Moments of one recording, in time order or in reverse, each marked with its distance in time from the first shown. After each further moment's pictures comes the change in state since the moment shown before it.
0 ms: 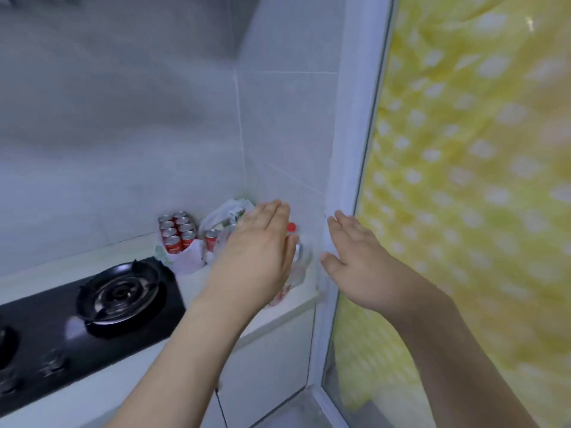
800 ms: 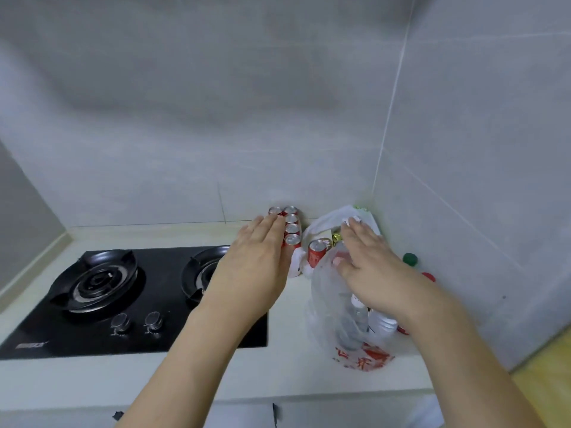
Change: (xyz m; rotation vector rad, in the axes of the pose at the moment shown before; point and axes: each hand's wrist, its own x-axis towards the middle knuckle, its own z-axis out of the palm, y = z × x) left_hand 0.058 -0.190 0.030 0.185 0.020 -0.482; right_hand 0.257 -0.070 0.088 0.045 -0.264 -0.422
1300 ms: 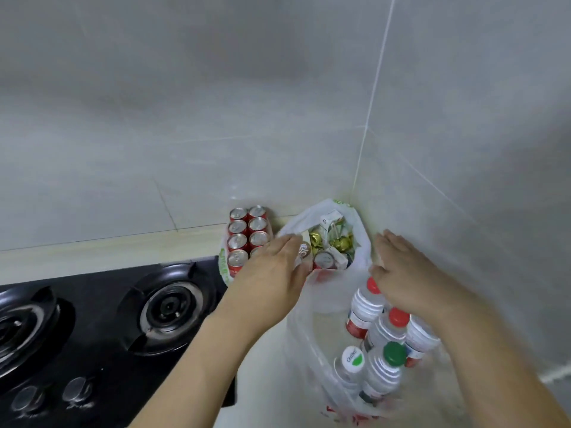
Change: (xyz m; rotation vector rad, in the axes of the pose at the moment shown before) left_hand 0.152 -0.016 0.129 -0.191 -0.226 0.093; right_hand 0.132 0.129 0.008 -0.086 -0.098 0.320
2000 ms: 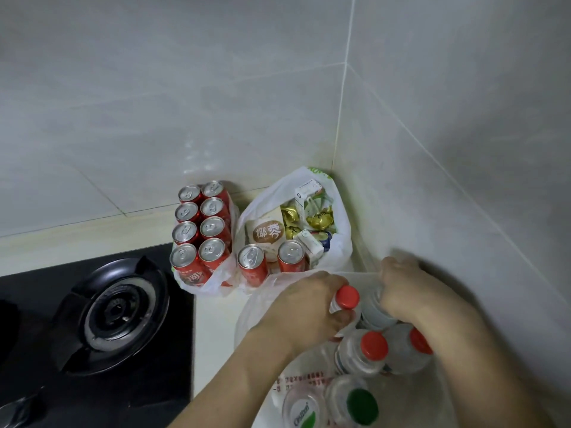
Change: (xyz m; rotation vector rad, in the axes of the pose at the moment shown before) left_hand 0.091 0.039 0.155 -0.223 -0.390 0.016; right_hand 0.094 0.099 0.056 -0.021 -0.280 0.268
